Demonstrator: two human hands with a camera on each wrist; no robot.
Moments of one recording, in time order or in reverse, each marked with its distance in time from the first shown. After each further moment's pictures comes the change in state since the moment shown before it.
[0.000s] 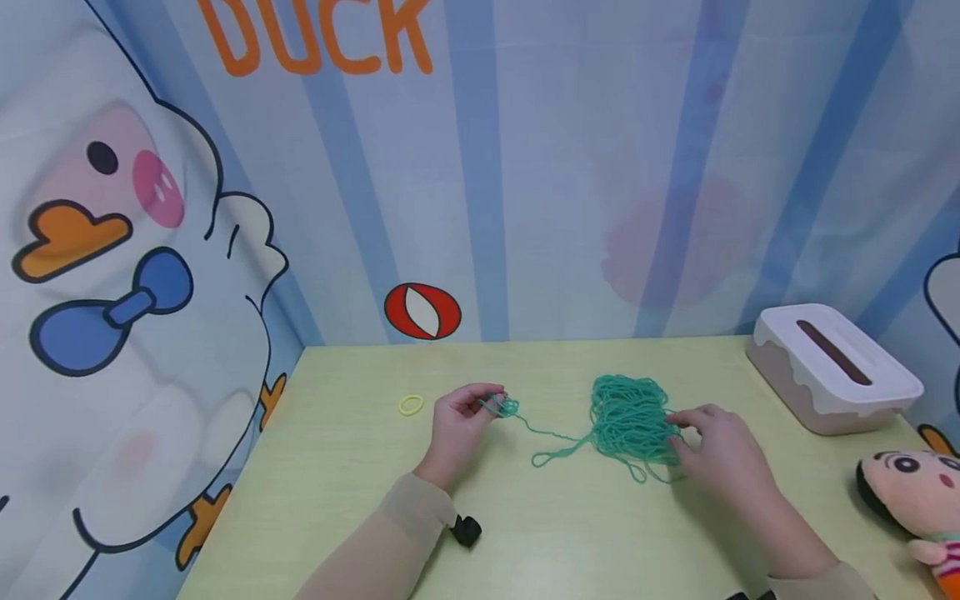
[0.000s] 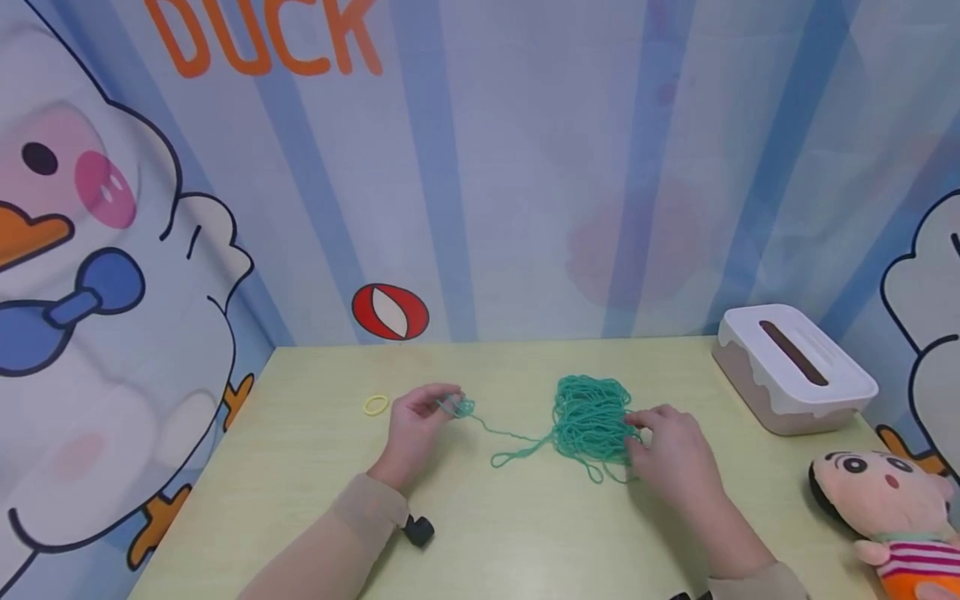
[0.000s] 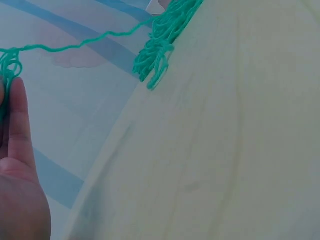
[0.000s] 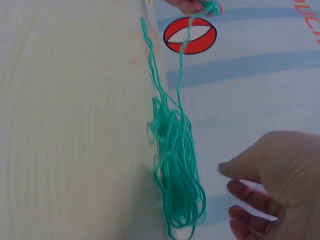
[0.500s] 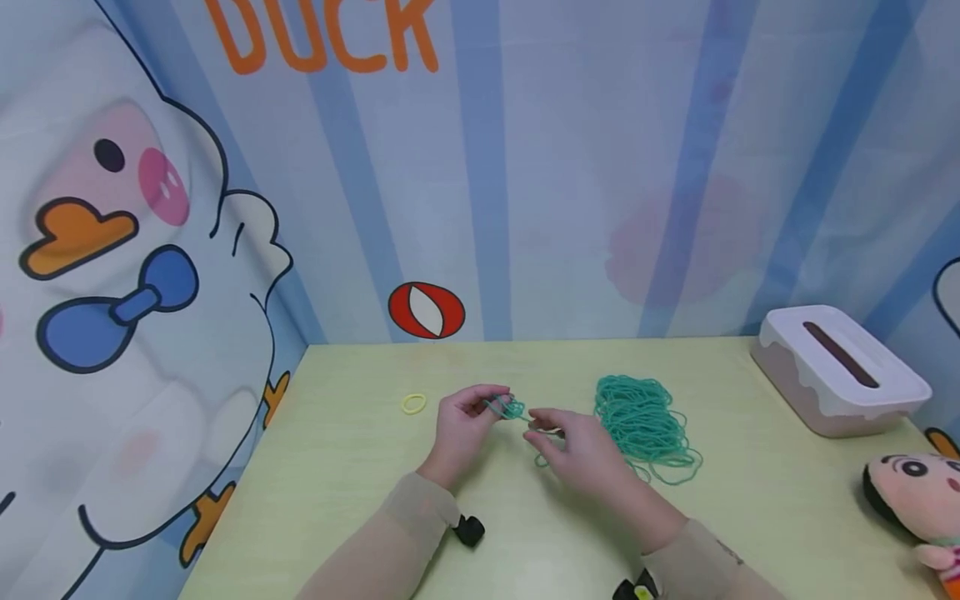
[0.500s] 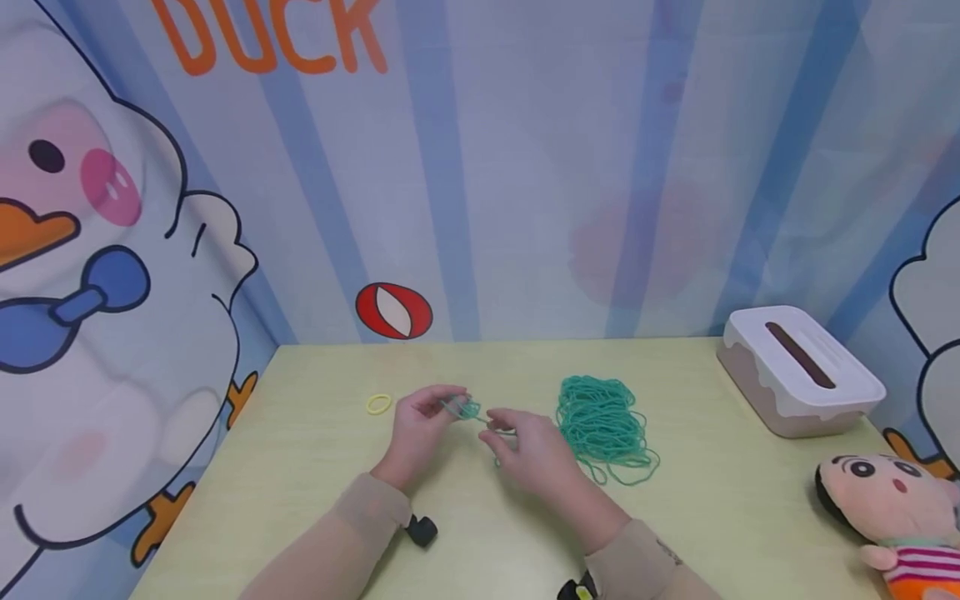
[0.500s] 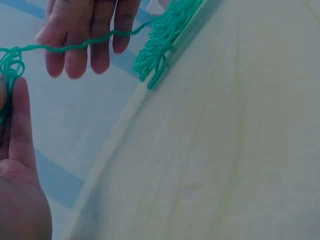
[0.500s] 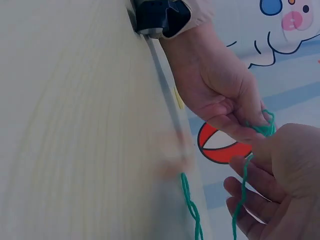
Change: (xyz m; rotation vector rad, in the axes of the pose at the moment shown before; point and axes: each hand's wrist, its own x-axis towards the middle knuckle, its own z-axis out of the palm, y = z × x) left_hand 0.001 0.000 0.001 -0.001 -0.013 0.017; right_hand 0.028 -0.124 0.084 0.290 -0.125 -0.174
